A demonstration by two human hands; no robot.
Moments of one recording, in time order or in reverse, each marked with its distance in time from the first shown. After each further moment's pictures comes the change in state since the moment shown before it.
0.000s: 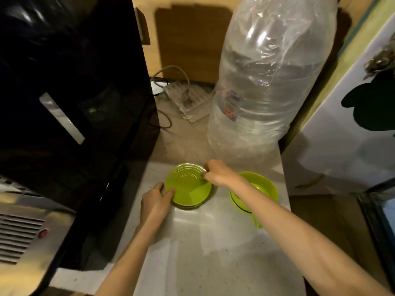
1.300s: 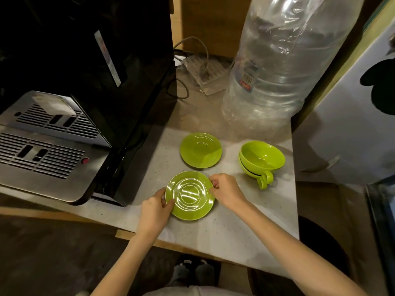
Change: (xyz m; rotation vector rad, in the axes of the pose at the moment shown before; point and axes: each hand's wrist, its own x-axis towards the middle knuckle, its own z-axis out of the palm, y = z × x) left_hand -0.111 -0.070 -0.018 0.008 -0.003 0.167; right_hand -0.111 0.005 0.095 0.207 0.109 -0.055
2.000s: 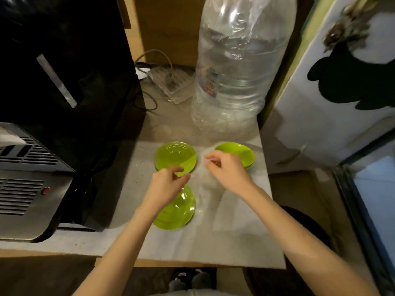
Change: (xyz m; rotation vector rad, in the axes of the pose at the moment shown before) left_hand 0.051 0.096 0.005 -0.033 -0.213 0.110; right_hand -0.024 -0.015 -0.088 0.167 0.304 -0.020
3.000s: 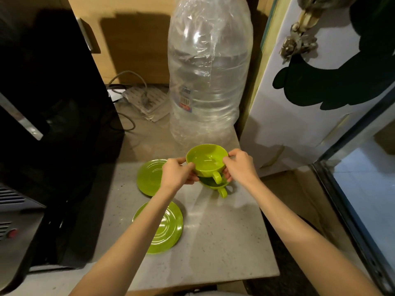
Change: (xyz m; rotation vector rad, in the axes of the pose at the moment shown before) left_hand 0.058 0.059 0.040 -0.479 -0.143 -0.065; right_hand 0.029 0.059 -0.041 0.203 0.219 0.335
